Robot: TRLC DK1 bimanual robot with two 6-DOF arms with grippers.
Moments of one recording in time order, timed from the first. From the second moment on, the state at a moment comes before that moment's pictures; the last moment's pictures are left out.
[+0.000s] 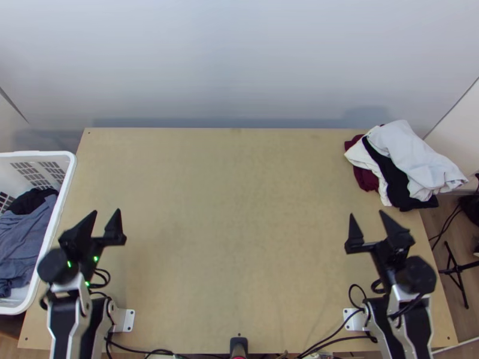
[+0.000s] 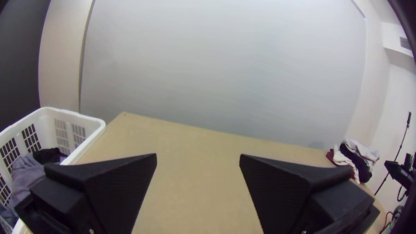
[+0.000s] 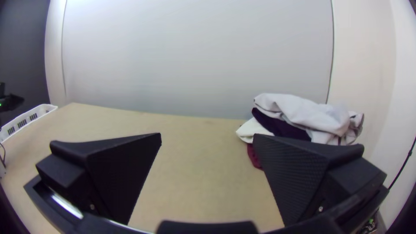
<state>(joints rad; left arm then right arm) 0.19 0.25 0.23 -0.09 0.22 -0.17 0.08 0.14 0.23 -0.16 -0.04 -0.01</state>
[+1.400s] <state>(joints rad) 0.31 1.50 1.70 -0.75 -0.30 -0.03 0.36 1.47 1.53 -0.49 -0.04 -0.02</state>
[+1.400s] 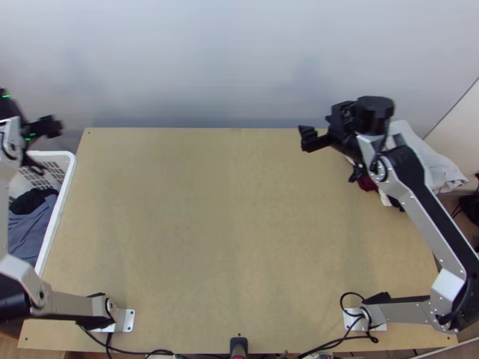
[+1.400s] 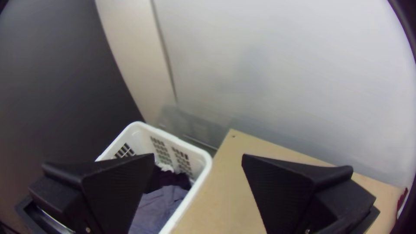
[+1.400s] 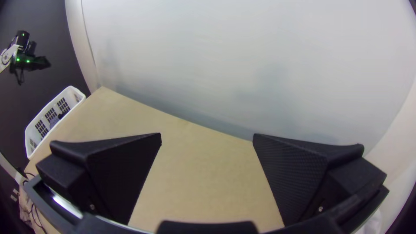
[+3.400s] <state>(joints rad) 0.73 2.45 1.92 -0.62 0.18 0.02 0.55 1.54 1.47 -0.44 0.17 -0.07</state>
